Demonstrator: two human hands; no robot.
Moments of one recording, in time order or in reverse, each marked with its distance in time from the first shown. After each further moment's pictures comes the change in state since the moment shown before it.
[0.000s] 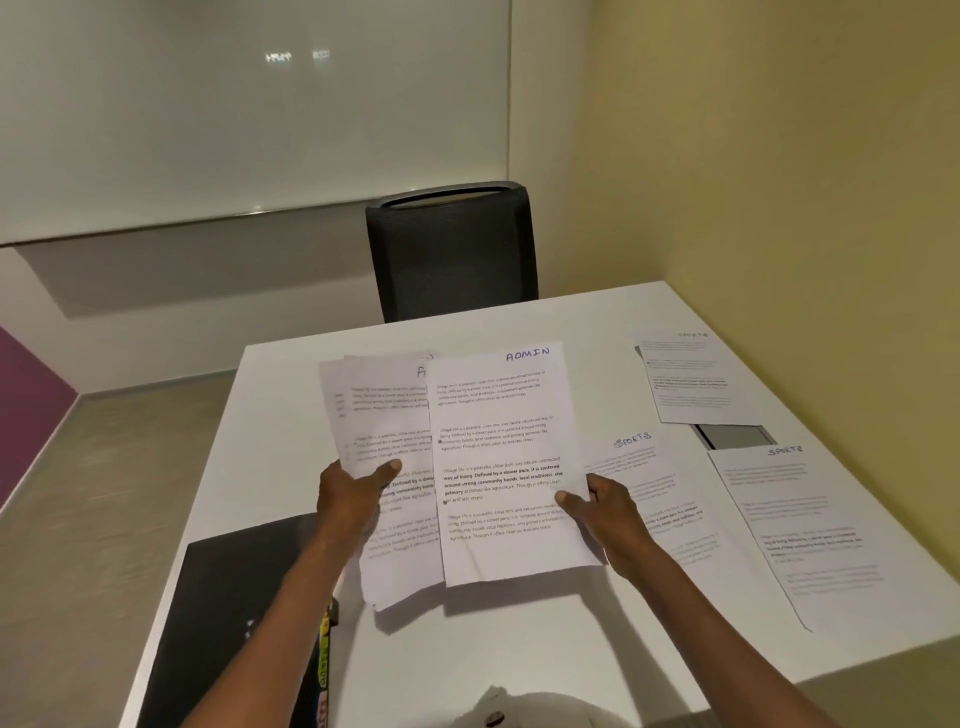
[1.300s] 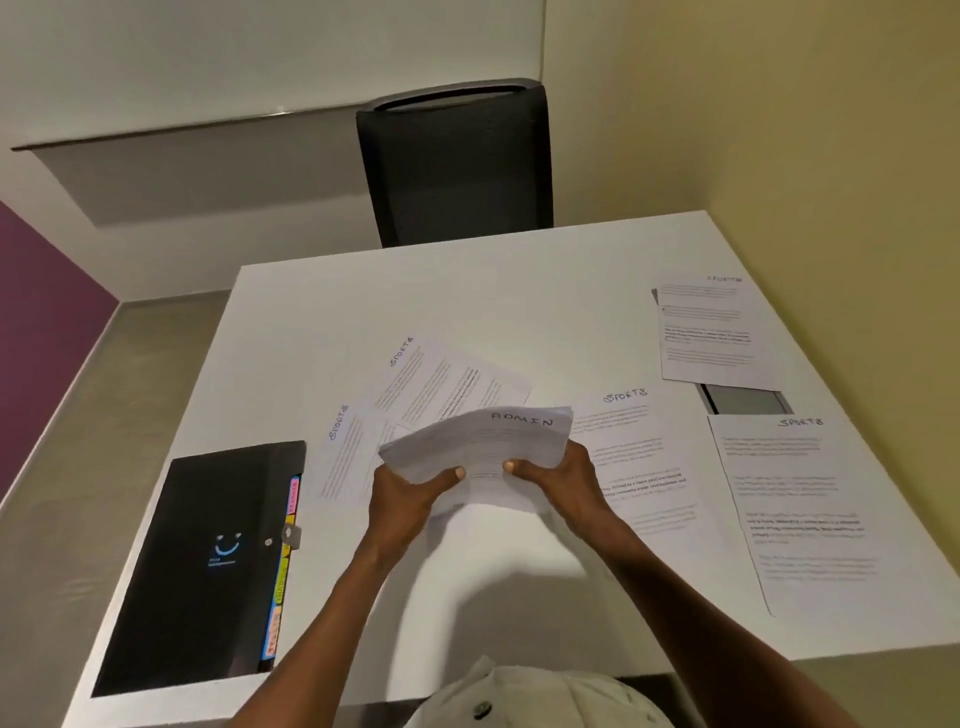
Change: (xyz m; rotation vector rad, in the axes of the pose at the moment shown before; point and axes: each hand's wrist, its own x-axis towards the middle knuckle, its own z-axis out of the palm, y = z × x) left_hand -0.048 -0.066 0.111 0.082 0.017 0.035; right_hand 0.025 0.010 -0.023 0.053 -0.203 -0.064
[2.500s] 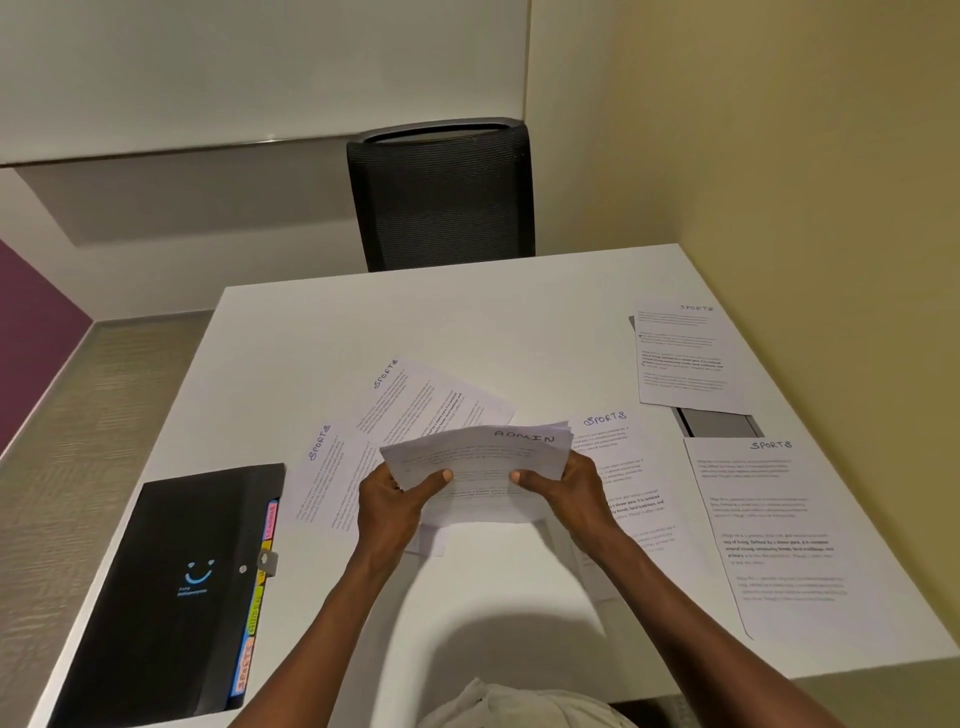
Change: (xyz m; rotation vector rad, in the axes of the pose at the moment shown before) left_hand 0.009 0.007 0.015 -0.075 0.039 0.042; right_hand 0.004 -0.005 -0.025 0.013 0.049 -0.049
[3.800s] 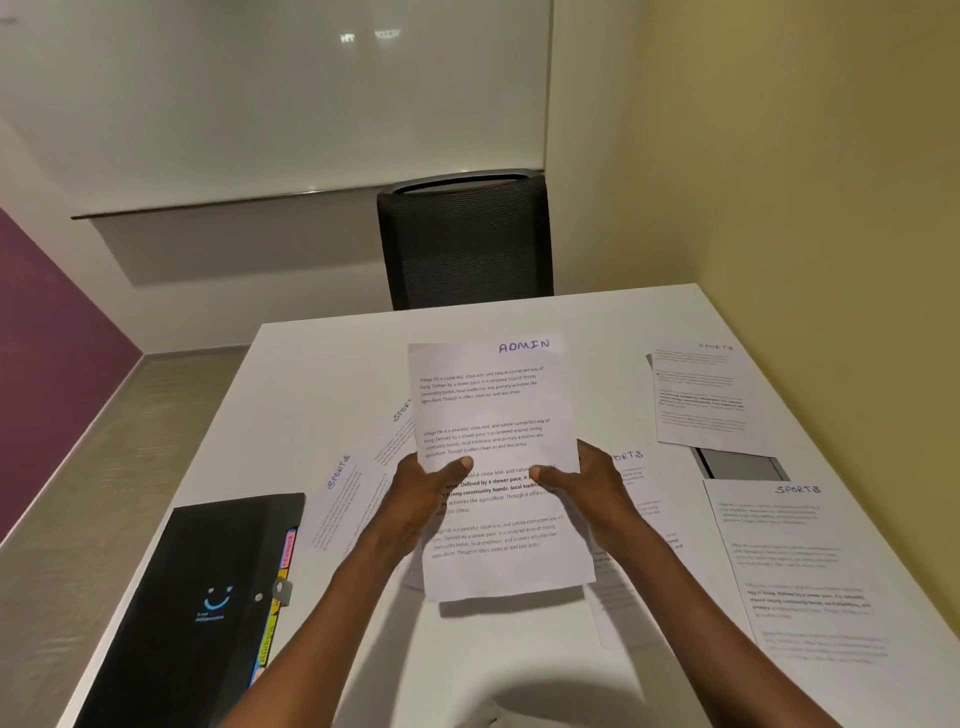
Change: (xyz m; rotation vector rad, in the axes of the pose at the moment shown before) left_hand 0.008 0.064 0.018 -0.199 -0.292 -0.081; right_hand 0.020 -0.044 -0.013 0.097 -0.116 -0.027
